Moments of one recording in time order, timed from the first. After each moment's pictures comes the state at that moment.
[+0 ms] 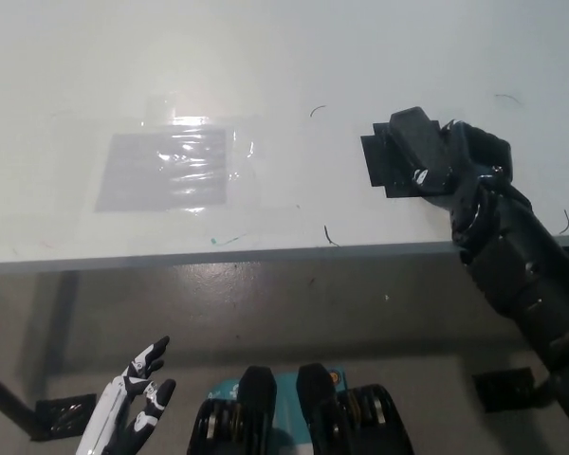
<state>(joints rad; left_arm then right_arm) 0.08 0.18 -0.03 0.14 0.07 -0.43 -0.10 -0.98 -0.17 0.40 1.05 -0.56 0.36 -0.12</state>
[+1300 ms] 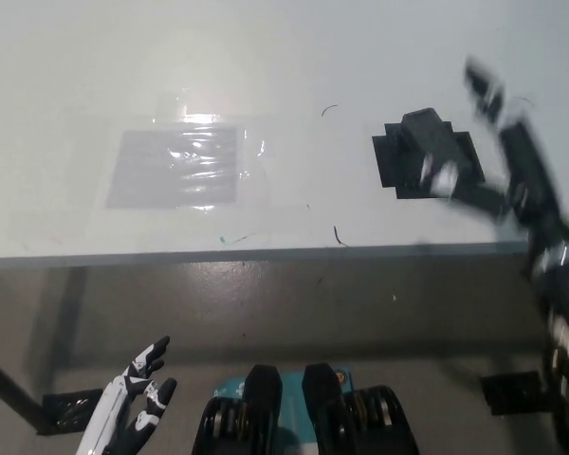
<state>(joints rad) 0.07 0.18 -0.03 0.15 0.07 -0.43 -0.10 -0.36 -0.15 0.07 -0.23 -0.22 0.30 0.11</state>
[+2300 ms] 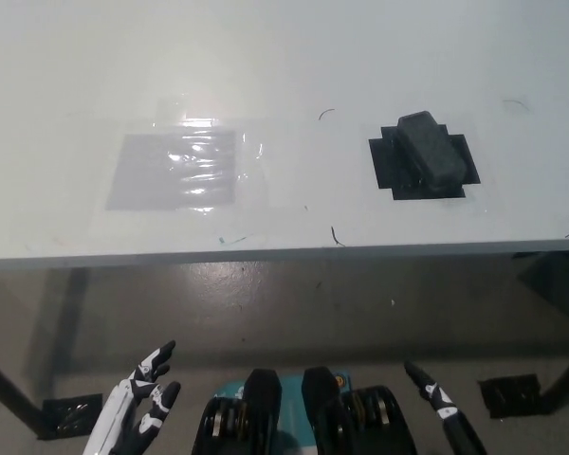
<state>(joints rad) 0.08 0.18 -0.05 0.16 0.07 -0.43 -0.10 0.17 -0.16 0.30 0.00 -0.21 -0.15 -0.06</state>
